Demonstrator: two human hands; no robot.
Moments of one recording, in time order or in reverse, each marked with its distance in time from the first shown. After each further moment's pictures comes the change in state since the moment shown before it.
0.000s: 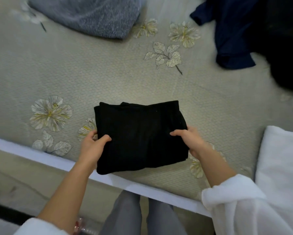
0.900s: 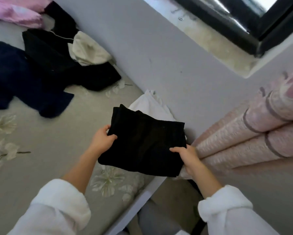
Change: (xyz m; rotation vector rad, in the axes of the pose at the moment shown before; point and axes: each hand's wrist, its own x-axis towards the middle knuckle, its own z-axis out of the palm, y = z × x) left_hand -0.223 0.124 0.380 0.950 -0.960 0.634; right_hand -0.250 0.154 -0.268 0.882 0.831 0.126
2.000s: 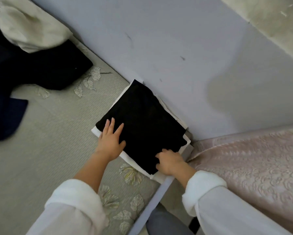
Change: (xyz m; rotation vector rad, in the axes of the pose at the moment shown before) left_hand 0.168 -0.015 0.093 0.840 -0.197 0.289; right_hand 0.147 0.006 0.047 -1.519 -0.399 -0.135
